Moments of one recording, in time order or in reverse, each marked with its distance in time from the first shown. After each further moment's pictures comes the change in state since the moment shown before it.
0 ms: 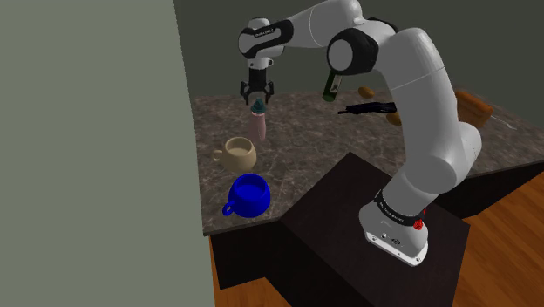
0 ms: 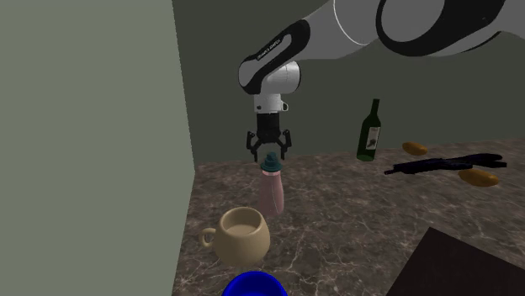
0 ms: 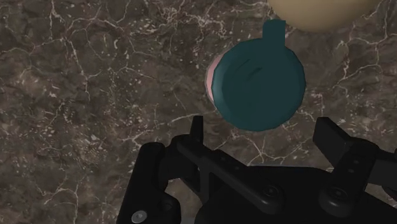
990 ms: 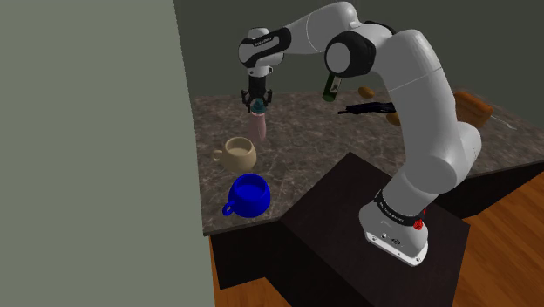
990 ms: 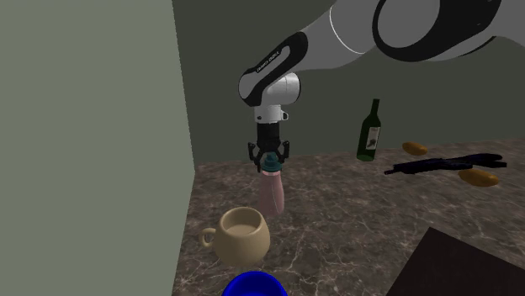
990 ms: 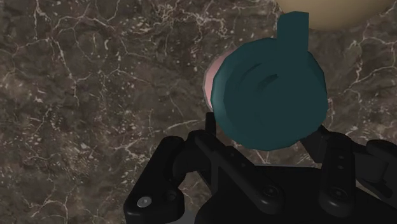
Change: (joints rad) arm 0.004 0.022 0.002 -0.045 0.004 0.069 -0.003
